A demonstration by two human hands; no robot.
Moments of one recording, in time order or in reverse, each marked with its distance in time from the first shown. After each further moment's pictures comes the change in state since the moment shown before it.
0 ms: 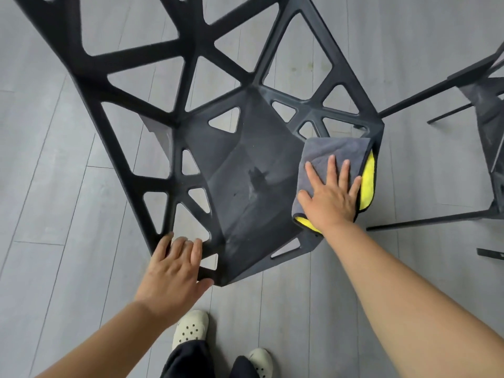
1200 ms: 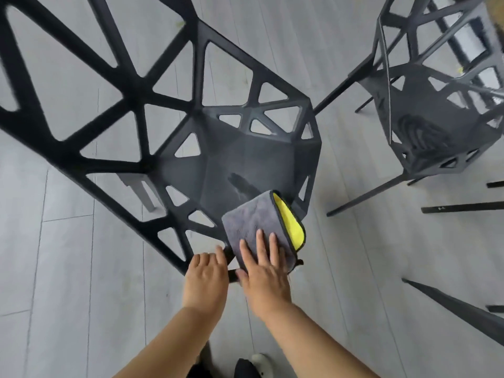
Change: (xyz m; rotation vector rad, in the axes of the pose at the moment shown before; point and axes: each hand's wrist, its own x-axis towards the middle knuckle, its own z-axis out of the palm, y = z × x) left_hand 0.034 0.109 -0.018 -0.022 0.044 0.097; right_hand -0.160 -0.022 0.037 0.229 -0.025 -0.032
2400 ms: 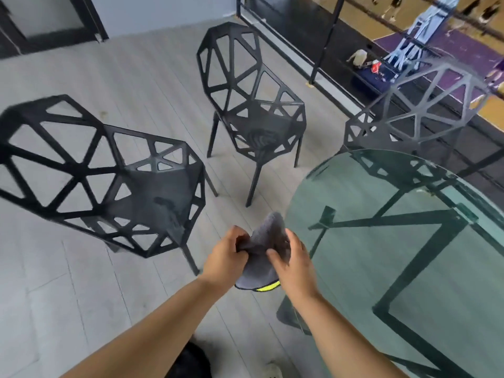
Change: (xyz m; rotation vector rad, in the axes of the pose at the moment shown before) left_hand -0.259 0.265 -0.272 -0.873 -0.119 0.152; right_hand -0.394 0.147 -0.252 0.927 0.415 0.592
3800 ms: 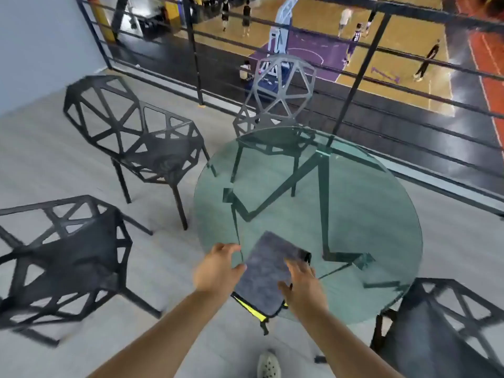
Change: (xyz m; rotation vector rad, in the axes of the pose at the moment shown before) left_hand -0.112 0.058 0.135 0.579 -0.217 0.353; right_hand -0.175 0.137 -0.119 -0.316 0.111 0.307
